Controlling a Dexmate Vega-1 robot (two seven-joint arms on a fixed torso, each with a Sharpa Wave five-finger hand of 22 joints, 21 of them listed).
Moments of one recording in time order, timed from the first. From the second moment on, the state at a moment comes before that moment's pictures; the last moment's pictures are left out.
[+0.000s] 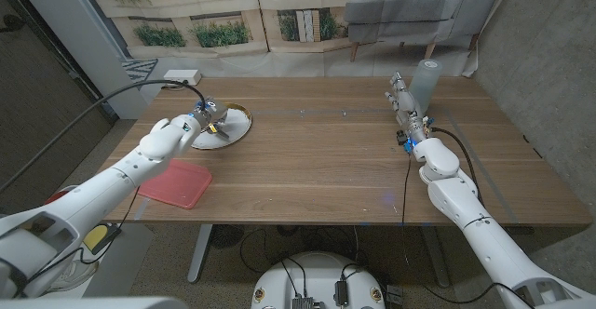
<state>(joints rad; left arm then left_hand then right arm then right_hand) 0.67 0.82 0.55 -1.45 1.20 0.09 -0.14 1.29 0.04 0.34 -0.16 0.17 1.05 -0.09 0.49 0.21 1.10 -0.19 0.55 0.63 0.92 -0.13 0.48 0.70 0.07 0.03 1.44 0.20 -0.98 -0.36 -0.16 -1.51 0.32 0.26 0.01 0.17 0.13 0.10 0.12 0.32 -0.10 0.05 0.18 0.18 -0.07 0.01 0.20 0.18 -0.17 -0.01 0.18 0.17 0.02 -0.03 0.19 0.17</state>
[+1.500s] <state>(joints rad) 0.77 0.88 0.48 -1.60 1.23 0.16 -0.15 1.04 0.06 0.26 -0.08 0.19 0.57 -0.04 0.19 0.20 0.63 -0.13 0.21 0.47 0.50 -0.05 0.20 0.57 -0.16 0.07 1.31 0.17 -1.02 -0.37 -0.16 -1.57 0.32 0.26 -0.01 0.18 0.12 0.10 0.11 0.32 -0.10 0.05 0.18 0.18 -0.07 0.01 0.20 0.18 -0.17 -0.01 0.18 0.17 0.02 -0.03 0.19 0.17</state>
